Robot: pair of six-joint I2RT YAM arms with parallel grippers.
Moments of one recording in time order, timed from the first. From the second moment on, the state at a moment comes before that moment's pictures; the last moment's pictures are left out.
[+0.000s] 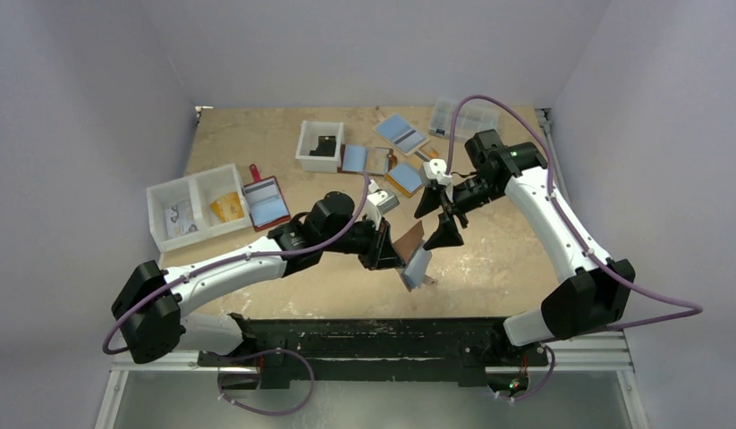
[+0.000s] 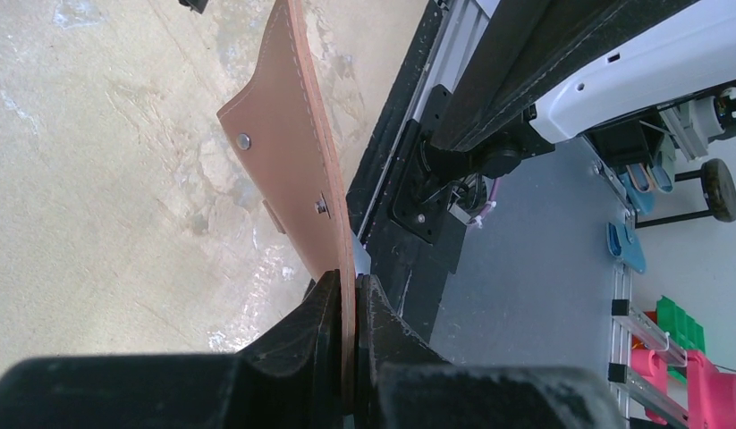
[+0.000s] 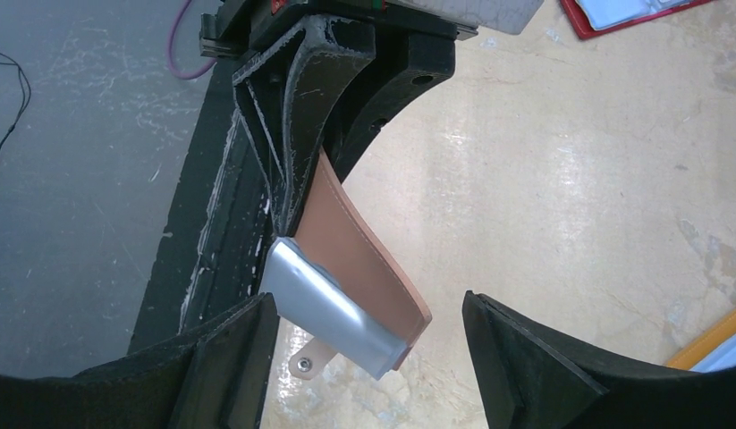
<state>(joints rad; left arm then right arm) -0.91 1.30 0.88 -0.01 0.50 -0.47 0.30 1.45 1.45 -1.39 -1.04 -1.24</state>
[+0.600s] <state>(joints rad) -0.94 1.31 0.88 -0.01 0.48 -0.47 0.34 1.46 1.44 -1.39 -1.06 -1.25</state>
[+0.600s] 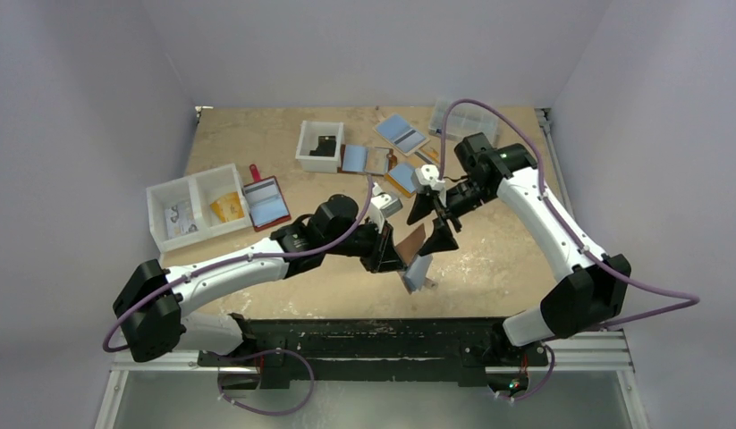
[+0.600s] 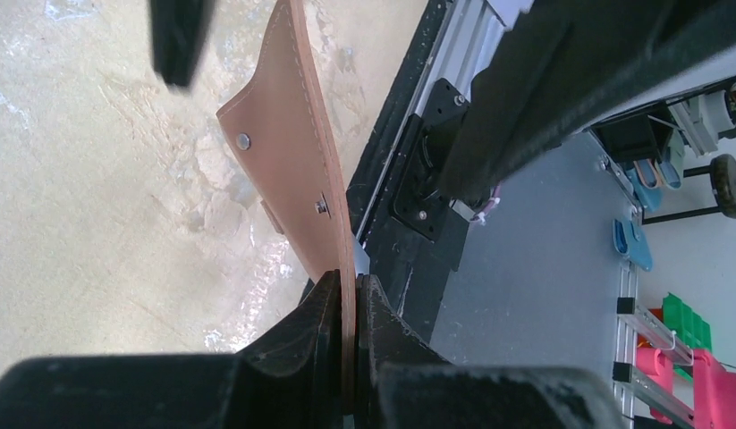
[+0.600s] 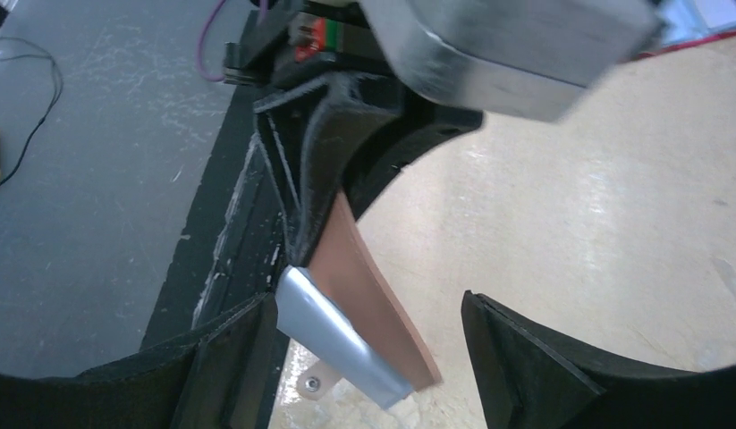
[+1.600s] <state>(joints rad) -0.95 0.83 0.50 0.21 0.02 -0.54 0.22 1.47 1.56 -1.38 -1.10 -1.01</state>
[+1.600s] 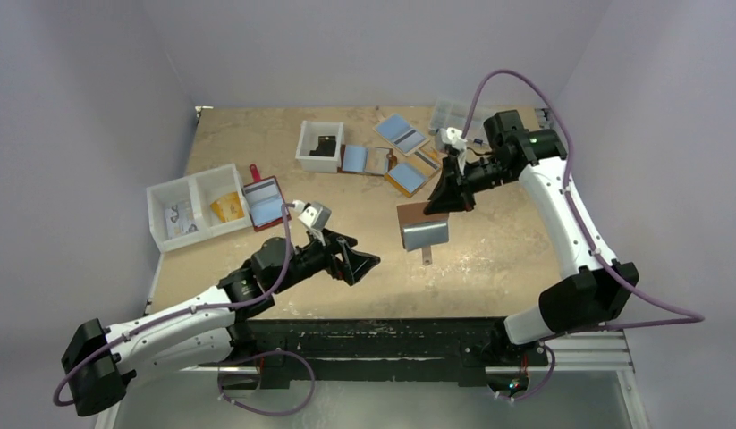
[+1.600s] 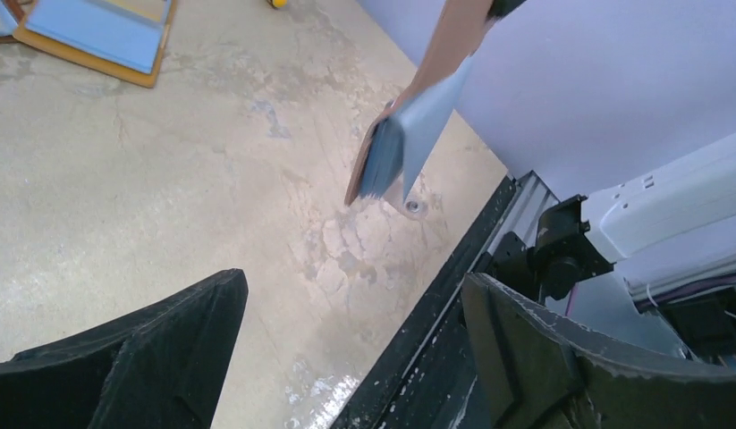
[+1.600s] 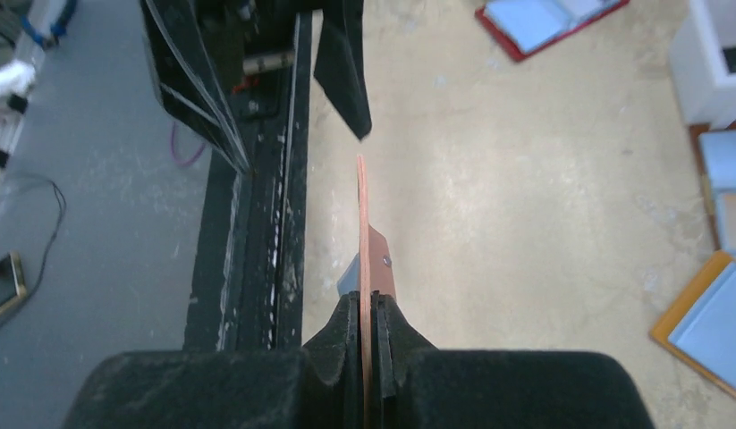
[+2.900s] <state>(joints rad) -0.95 1.36 0.55 0.83 0.20 -0.34 0.10 1.50 1.59 -1.31 -1.35 -0.75</state>
